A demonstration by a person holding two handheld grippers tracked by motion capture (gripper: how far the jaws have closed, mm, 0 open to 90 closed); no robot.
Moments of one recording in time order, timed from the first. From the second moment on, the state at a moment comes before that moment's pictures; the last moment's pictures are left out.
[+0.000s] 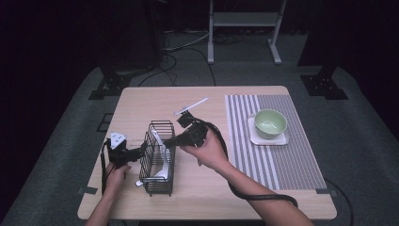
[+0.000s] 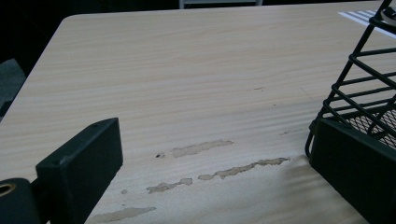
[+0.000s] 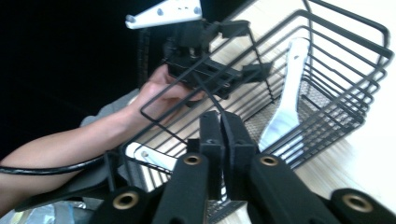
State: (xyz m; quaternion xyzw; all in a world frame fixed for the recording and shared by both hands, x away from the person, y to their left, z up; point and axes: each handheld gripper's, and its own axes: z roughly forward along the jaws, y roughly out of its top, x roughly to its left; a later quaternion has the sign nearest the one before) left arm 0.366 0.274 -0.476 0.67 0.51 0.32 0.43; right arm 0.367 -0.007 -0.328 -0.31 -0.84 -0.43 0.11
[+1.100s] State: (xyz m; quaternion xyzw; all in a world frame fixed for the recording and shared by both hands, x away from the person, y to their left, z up) left arm 0.366 0.274 -0.476 0.67 0.51 0.32 0.43; right arm 0.369 0.006 -0.324 -0.30 -0.87 -0.39 0.08
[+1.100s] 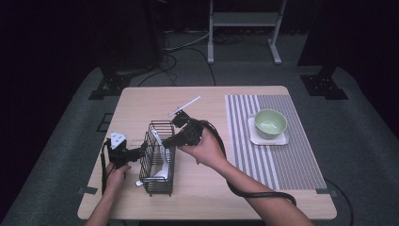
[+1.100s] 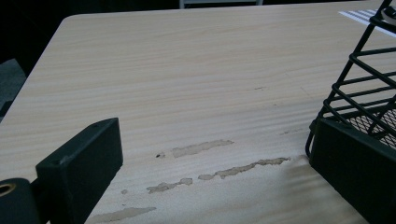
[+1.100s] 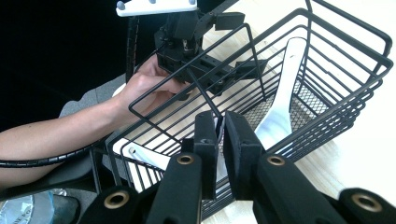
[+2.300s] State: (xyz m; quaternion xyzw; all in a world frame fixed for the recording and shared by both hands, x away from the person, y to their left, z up) left arm 0.366 0.275 -0.476 0.67 0.51 0.32 0.43; right arm 0.358 0.006 -0.336 -0.29 -0.88 -0.36 0.11
